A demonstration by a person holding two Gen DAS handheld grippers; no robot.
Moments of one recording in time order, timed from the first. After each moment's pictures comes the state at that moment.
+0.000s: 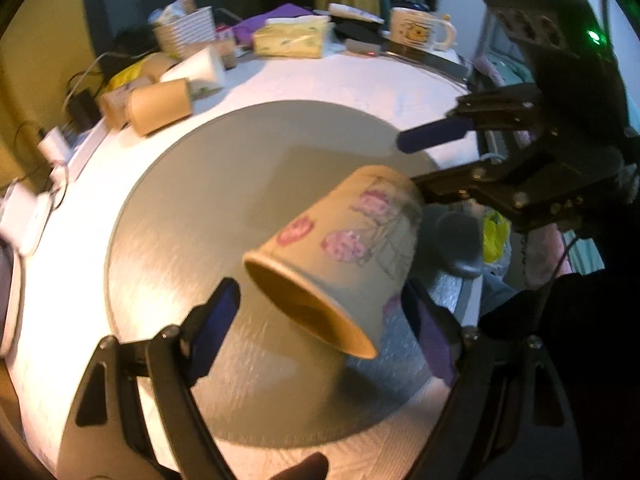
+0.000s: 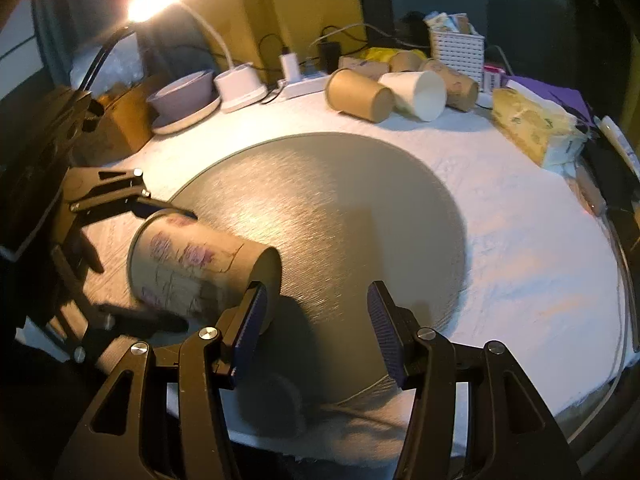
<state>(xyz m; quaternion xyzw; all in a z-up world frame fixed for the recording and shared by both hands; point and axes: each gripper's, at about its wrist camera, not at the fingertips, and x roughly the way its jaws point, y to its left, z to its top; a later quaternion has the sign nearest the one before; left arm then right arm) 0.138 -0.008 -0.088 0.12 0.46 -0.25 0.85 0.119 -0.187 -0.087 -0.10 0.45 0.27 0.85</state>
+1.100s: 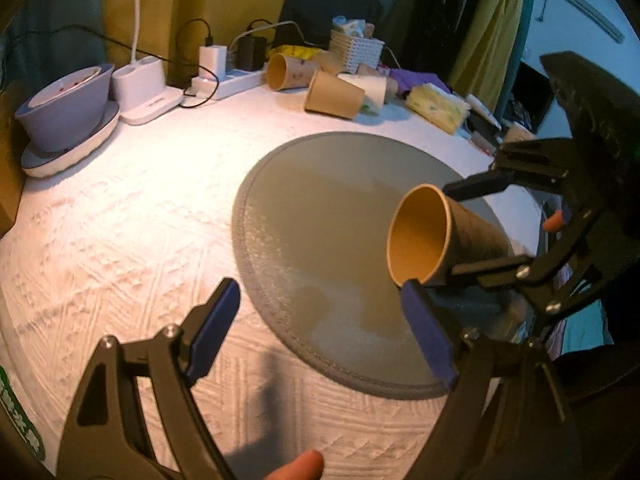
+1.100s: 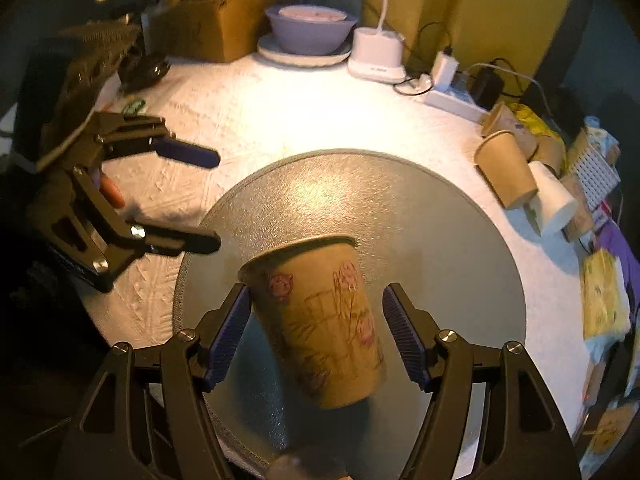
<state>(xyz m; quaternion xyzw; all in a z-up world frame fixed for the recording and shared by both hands) 0.109 0.106 -0.088 -0.09 0.41 -0.09 0.90 0.137 -0.055 -0.087 -0.32 0.46 0.39 0.73</state>
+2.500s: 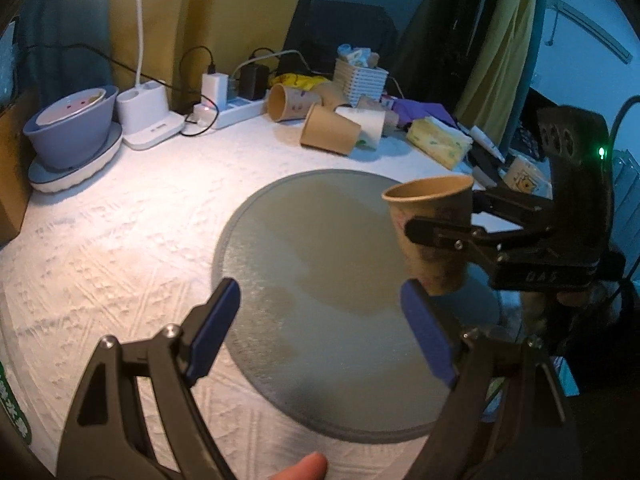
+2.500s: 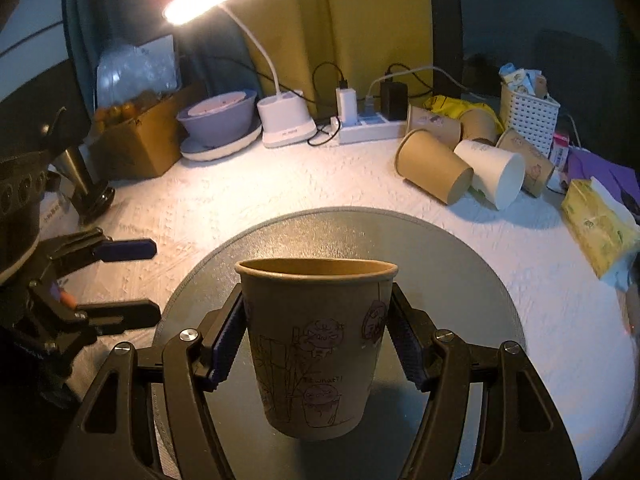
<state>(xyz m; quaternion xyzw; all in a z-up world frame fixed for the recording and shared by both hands) 0.119 0.081 -0.066 -0.11 0.38 -0.06 0.92 0.176 -0.108 -0.075 -0.12 0.40 0.33 0.85</state>
